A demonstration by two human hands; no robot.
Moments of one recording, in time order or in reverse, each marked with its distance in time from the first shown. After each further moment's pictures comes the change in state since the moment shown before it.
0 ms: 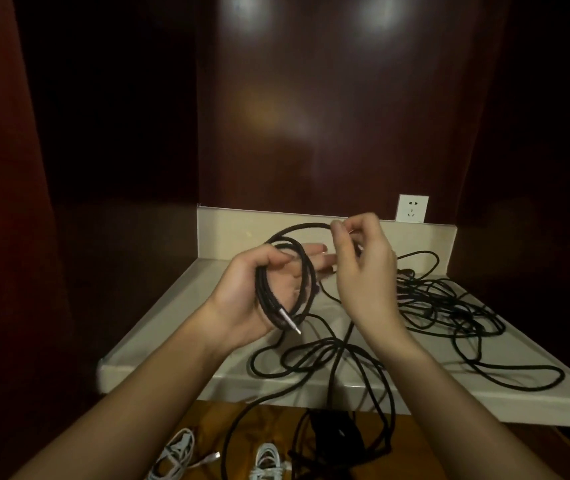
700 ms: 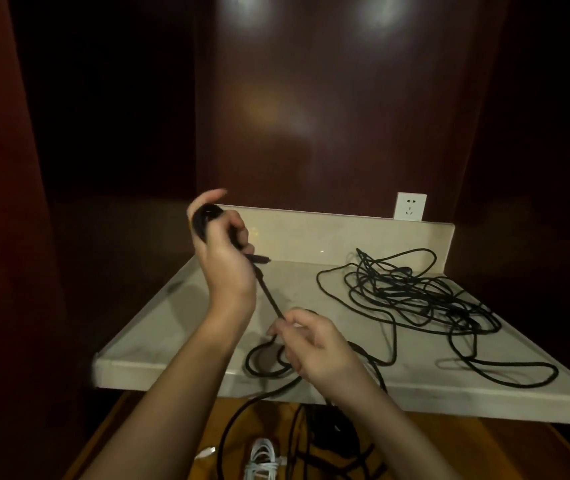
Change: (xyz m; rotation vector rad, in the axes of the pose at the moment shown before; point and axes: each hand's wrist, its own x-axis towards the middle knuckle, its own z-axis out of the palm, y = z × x) left_hand 0.026 -0.002 -0.009 0.118 0.613 0.966; right_hand -0.080 0.018 0.005 0.206 -0.695 0.388
